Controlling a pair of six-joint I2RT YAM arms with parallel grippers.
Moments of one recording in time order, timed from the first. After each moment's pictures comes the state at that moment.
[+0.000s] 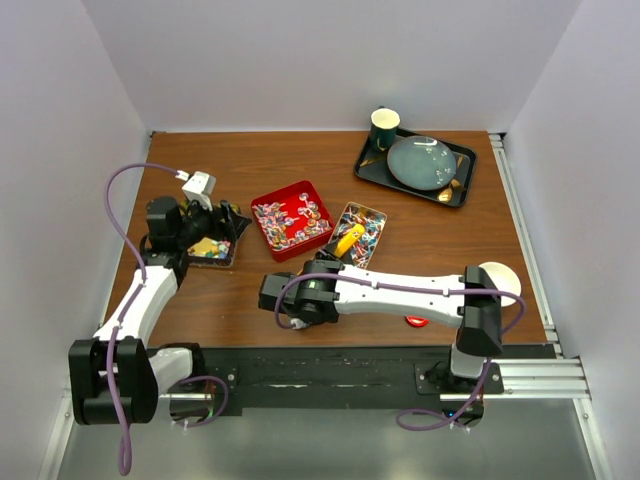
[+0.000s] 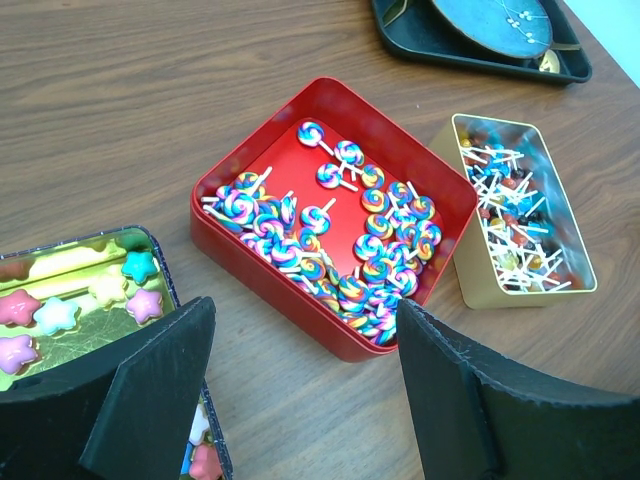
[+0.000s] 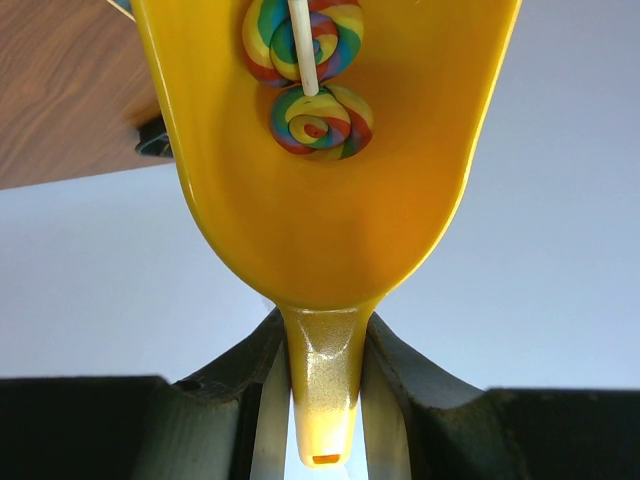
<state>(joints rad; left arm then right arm) 0.04 1.12 0.62 0.15 0.59 -0.10 1.36 1.78 1.62 -1.34 0.96 -1.08</state>
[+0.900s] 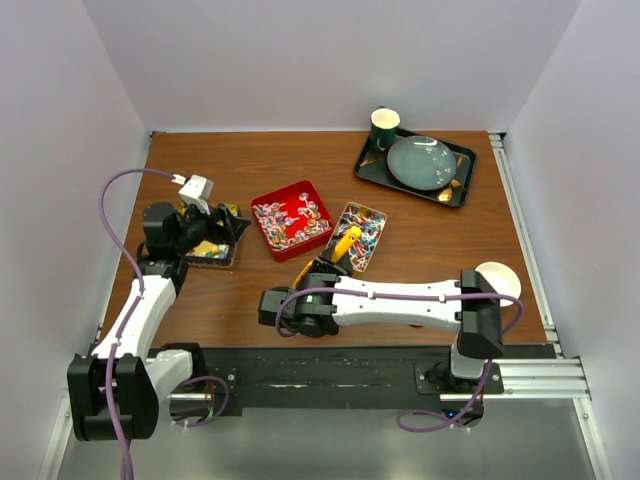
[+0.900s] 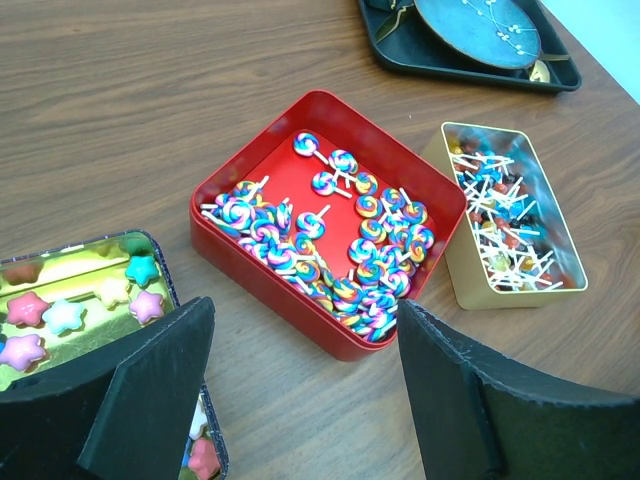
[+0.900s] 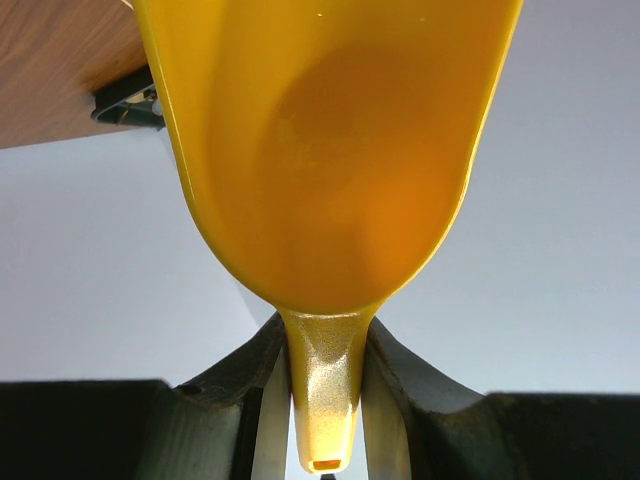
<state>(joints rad) 0.04 1.03 0.59 0.15 0.59 -0.11 1.41 1.78 1.57 -1.34 1.08 -1.09</state>
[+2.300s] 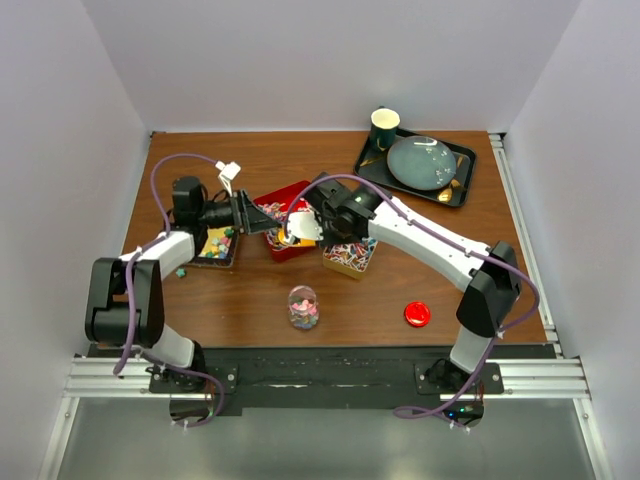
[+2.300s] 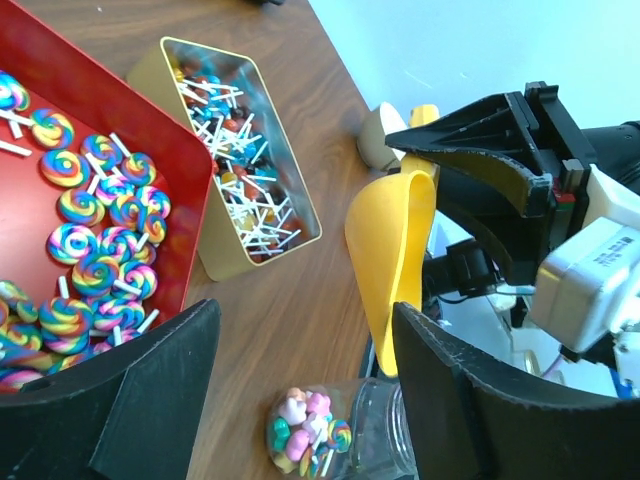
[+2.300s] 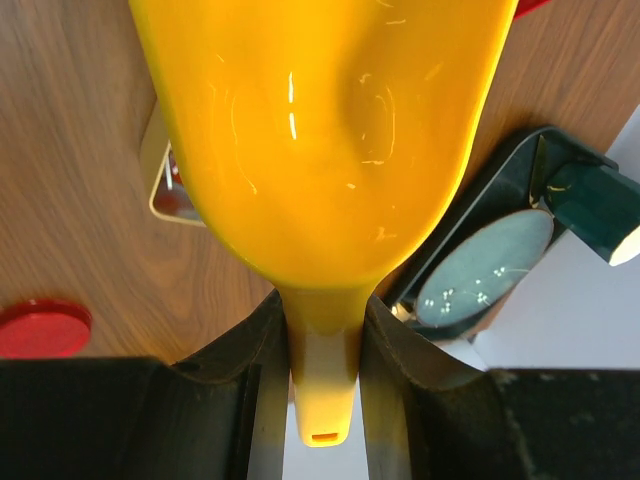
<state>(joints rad) -0.04 1.53 0.77 0.40 1.17 -0.57 0.87 1.76 1.66 -1.07 0.26 -0.88</state>
